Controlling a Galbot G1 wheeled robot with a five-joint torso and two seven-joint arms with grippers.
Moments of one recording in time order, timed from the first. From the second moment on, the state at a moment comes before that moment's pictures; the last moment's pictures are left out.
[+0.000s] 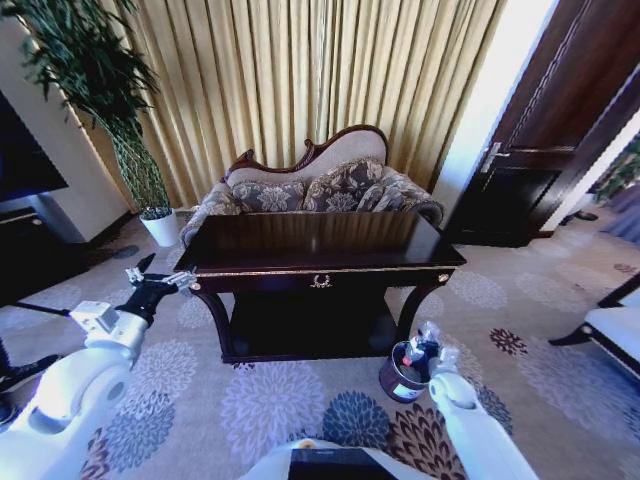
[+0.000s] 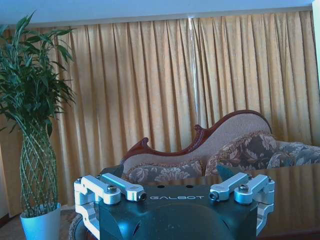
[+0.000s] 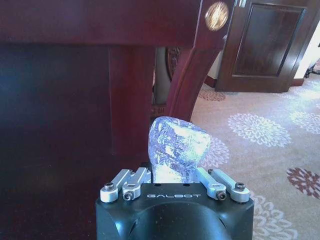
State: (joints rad) left arm 1.60 -0.80 -0.91 -2.32 -0.77 0.25 -0.22; right arm -1.20 1.23 0.55 1.24 0.35 -0.06 0.18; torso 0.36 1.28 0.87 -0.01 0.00
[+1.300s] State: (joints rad) left arm 1.63 -0.81 -0.95 -2.43 -0.81 0.26 -0.22; right arm -0.90 1.26 0.60 0.83 0.13 0.16 0.20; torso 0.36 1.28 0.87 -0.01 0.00
